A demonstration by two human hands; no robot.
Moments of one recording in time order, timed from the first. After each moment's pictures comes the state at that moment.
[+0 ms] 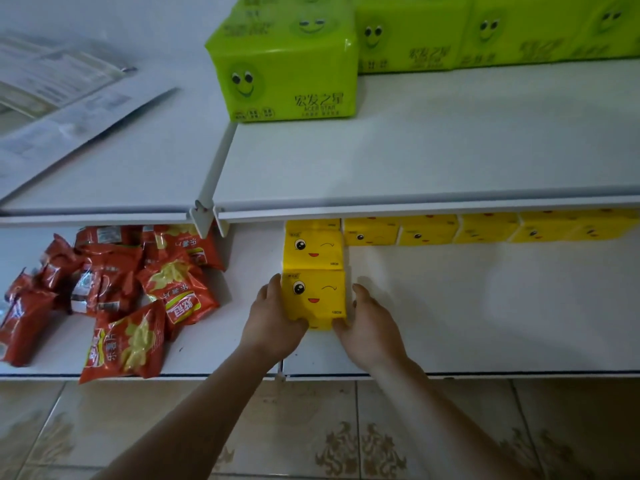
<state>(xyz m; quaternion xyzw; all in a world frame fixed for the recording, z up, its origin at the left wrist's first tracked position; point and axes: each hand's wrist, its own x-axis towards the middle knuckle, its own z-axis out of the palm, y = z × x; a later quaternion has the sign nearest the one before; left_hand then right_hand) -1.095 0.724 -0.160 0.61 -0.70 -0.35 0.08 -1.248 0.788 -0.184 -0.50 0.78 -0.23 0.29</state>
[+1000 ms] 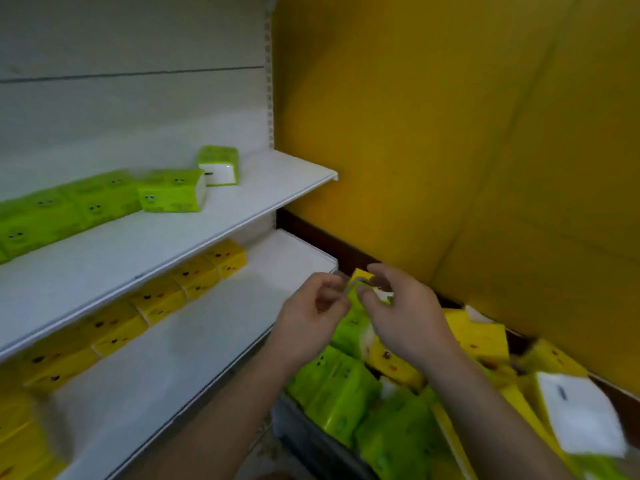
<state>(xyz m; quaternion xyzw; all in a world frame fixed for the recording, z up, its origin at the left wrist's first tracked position) -1.367 1.074 0.100 0.08 -0.79 -0.60 0.09 -1.408 1.223 0.141 -0.17 0.92 -0.36 -0.05</state>
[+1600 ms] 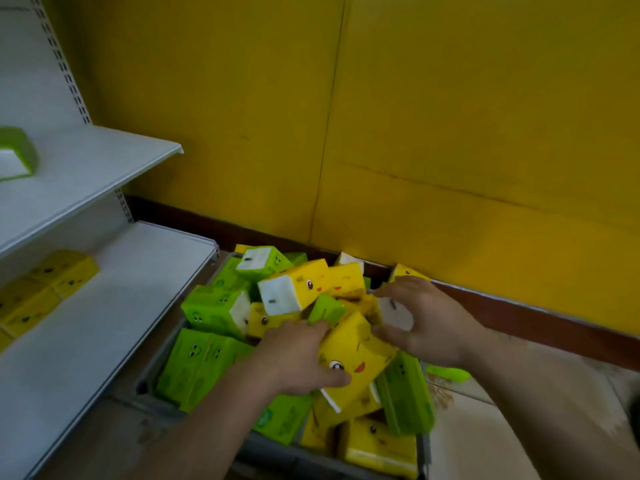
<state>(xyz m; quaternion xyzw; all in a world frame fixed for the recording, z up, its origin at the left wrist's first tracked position) -1.374 1.233 0.068 -0.20 -0.94 -0.18 -0.20 -1.363 1.459 0.128 -0.13 0.99 -0.09 0.05</state>
